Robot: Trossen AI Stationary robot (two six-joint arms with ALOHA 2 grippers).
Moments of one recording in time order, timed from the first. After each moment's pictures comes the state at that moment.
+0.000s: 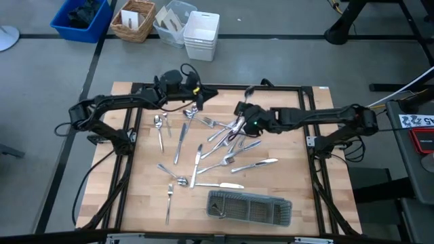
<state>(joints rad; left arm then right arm) 0.50 1.43 0.92 0.37 0.29 -0.40 -0.06 1.46 1.12 -0.43 0.71 -1.76</state>
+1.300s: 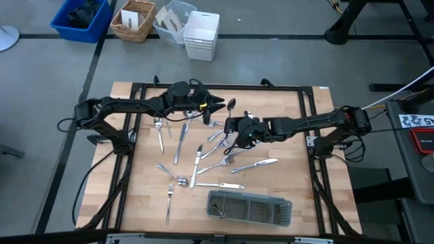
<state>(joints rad) 0.34 1.49 0.92 0.43 0.16 -0.21 0.04 1.54 1.12 -0.23 0.58 -1.94</state>
